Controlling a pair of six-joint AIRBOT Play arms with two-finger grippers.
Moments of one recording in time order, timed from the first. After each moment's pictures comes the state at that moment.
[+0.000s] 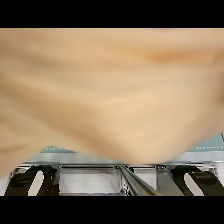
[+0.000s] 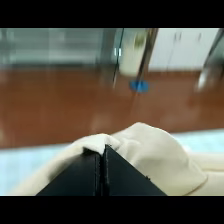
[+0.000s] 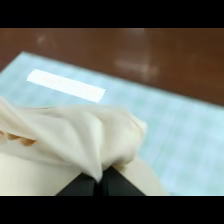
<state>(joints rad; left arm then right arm) 0.19 -0.53 1.51 1.04 -1.26 -1.43 -0.02 -0.68 1.81 -1.05 1.65 1.50</state>
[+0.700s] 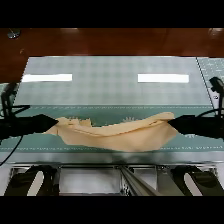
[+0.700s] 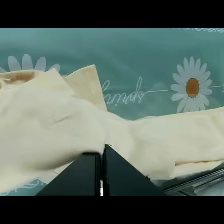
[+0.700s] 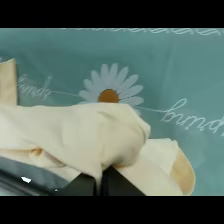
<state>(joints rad) 0.16 -0.54 0.59 0.95 -1.30 -1.41 -0.02 -0.53 0.72 -1.07 1.33 1.54</state>
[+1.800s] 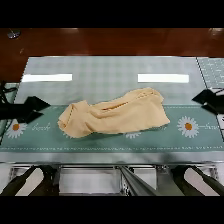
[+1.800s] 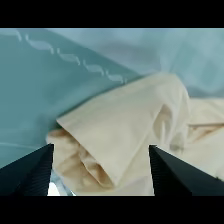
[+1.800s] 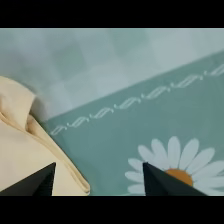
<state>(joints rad) 0.47 -0.97 0.68 0.88 -1.20 -1.38 -0.52 -1.07 0.89 -1.15 1.14 1.45</state>
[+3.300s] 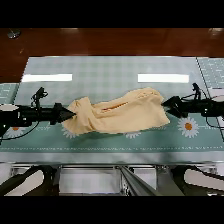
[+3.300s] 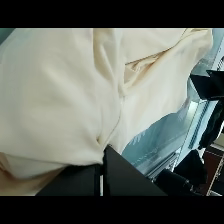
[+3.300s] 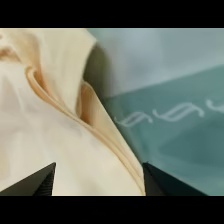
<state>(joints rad) 0.24 -1.16 0.55 0.49 -1.18 -1.10 -0.36 -1.40 0.77 -0.69 1.03 1.14</state>
